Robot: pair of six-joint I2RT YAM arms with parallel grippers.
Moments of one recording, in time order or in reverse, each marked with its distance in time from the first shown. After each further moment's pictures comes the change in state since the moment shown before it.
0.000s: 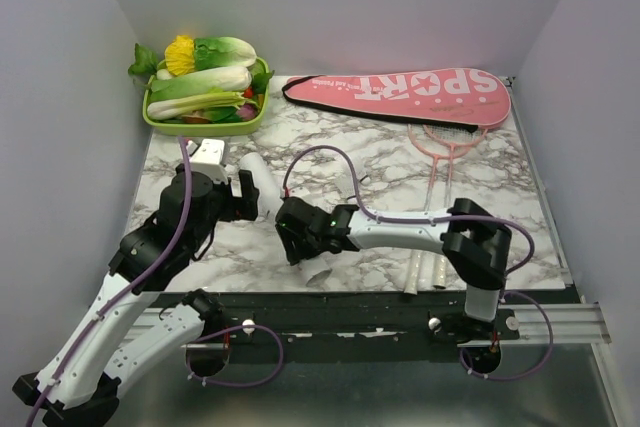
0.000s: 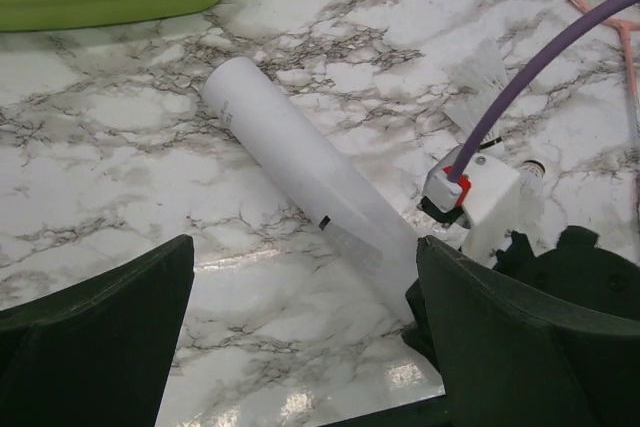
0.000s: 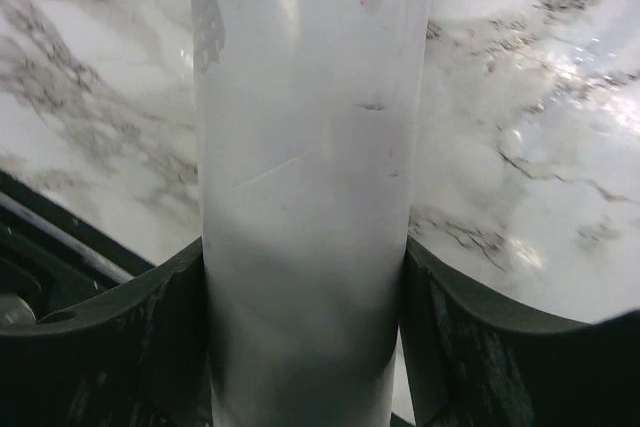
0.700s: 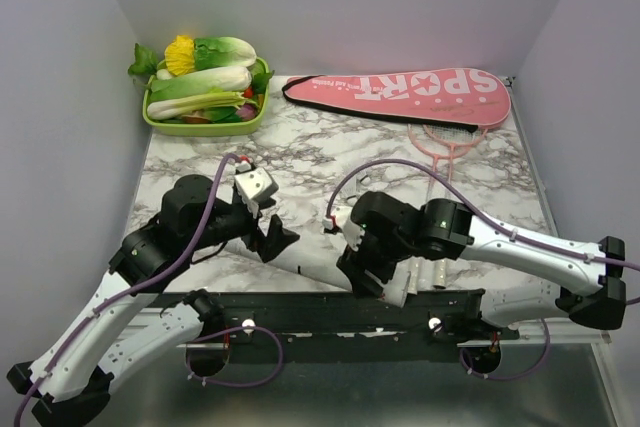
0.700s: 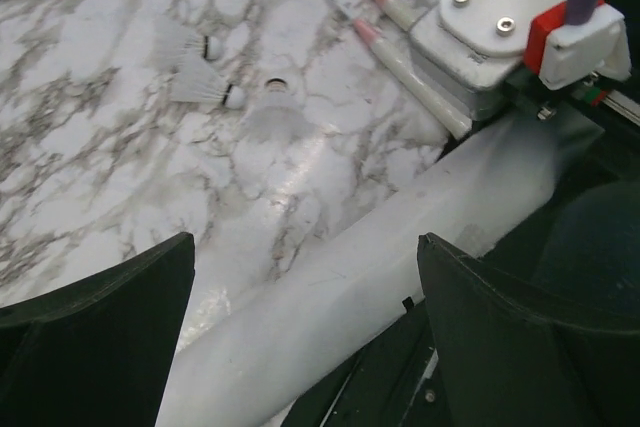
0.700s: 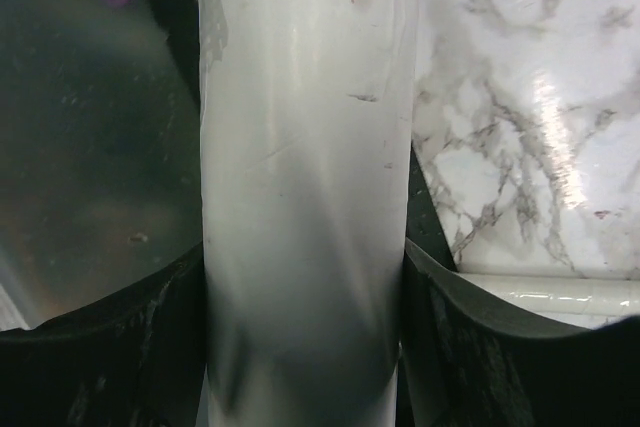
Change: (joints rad) left arm -0.084 -0.011 0.014 0.053 0.600 0.262; right arm 0.019 -0.642 -0.085 -0.562 -0.378 -0.500
